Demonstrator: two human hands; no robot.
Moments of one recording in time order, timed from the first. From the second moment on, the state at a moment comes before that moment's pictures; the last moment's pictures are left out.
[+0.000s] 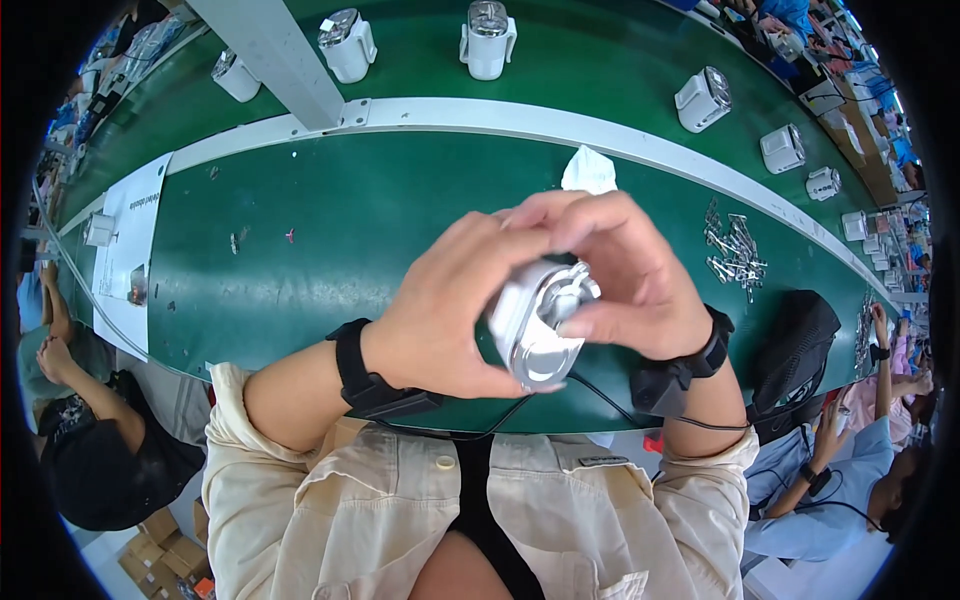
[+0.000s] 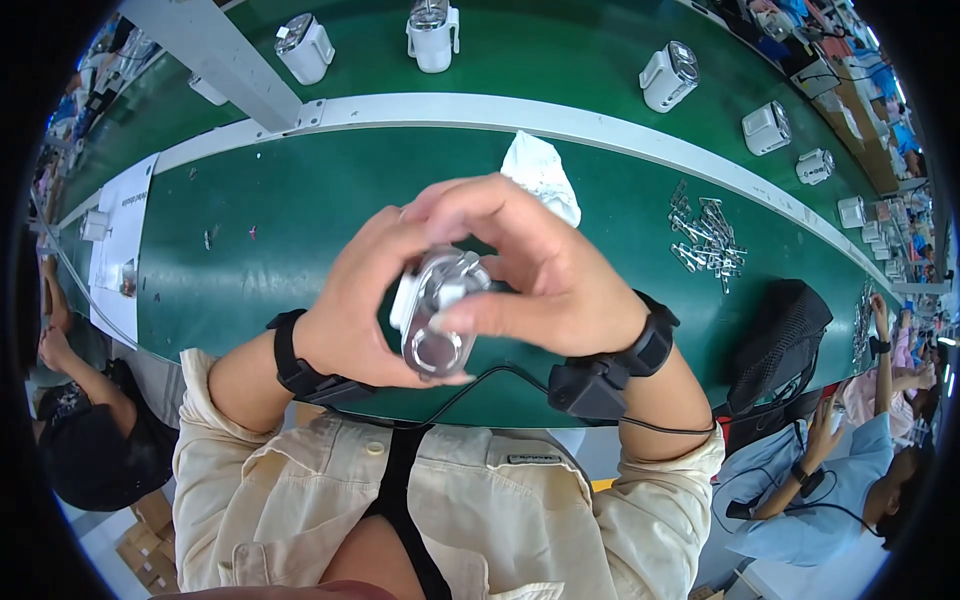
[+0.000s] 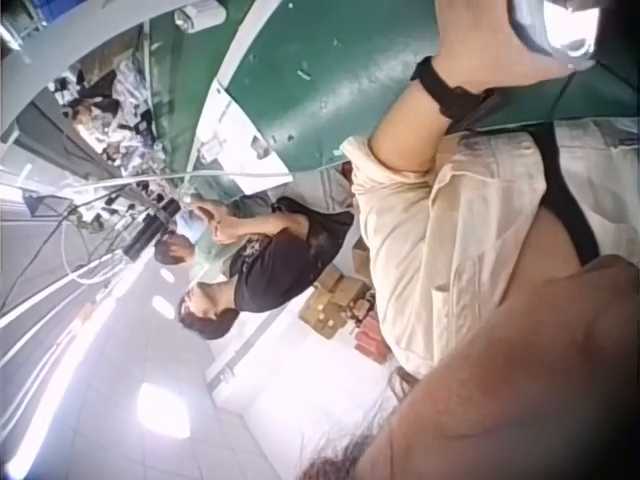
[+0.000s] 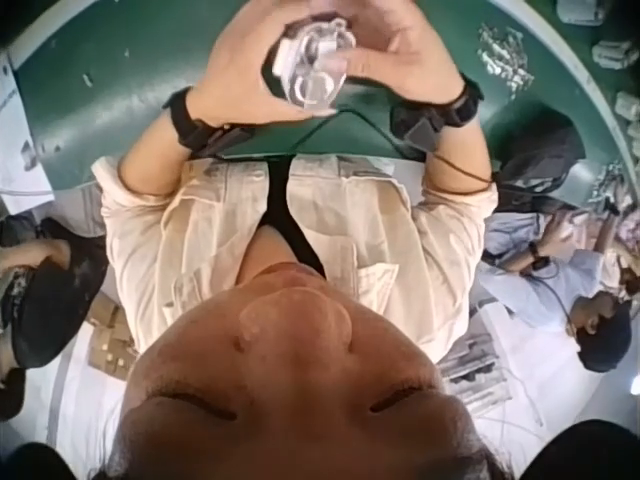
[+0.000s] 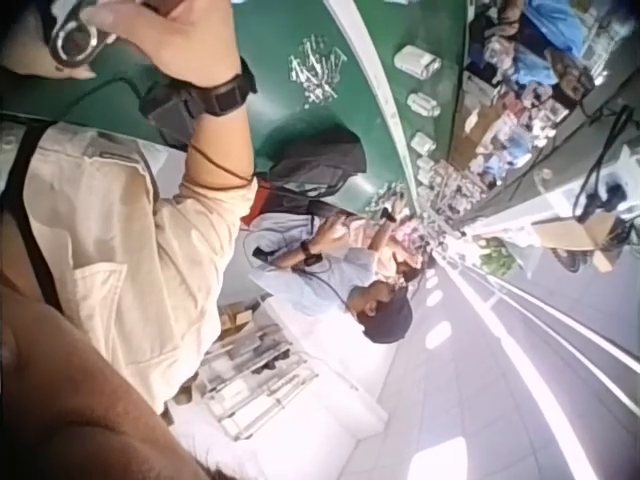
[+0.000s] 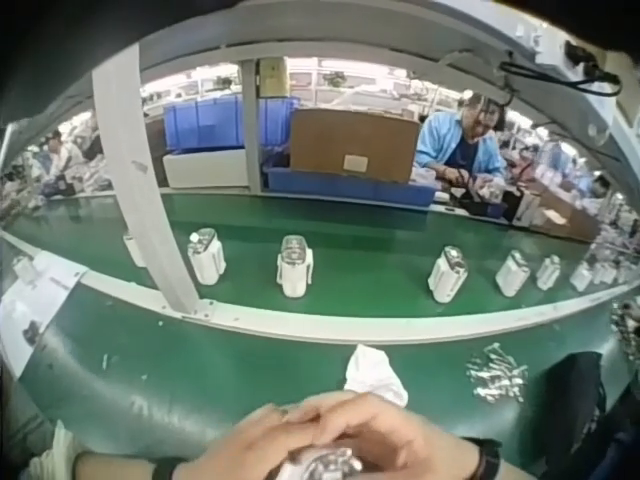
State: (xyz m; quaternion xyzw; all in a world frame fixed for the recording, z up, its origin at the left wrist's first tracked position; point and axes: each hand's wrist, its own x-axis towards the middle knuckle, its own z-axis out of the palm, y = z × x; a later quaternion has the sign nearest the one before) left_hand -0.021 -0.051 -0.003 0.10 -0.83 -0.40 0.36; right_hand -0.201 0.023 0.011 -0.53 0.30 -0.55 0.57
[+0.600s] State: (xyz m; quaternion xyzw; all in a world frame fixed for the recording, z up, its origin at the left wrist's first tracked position) left_hand -0.027 -0.052 -0.019 0.09 -0.82 -0.33 0.45; right_hand -0.206 0.024 0.045 -0.81 0.43 -0.39 0.10
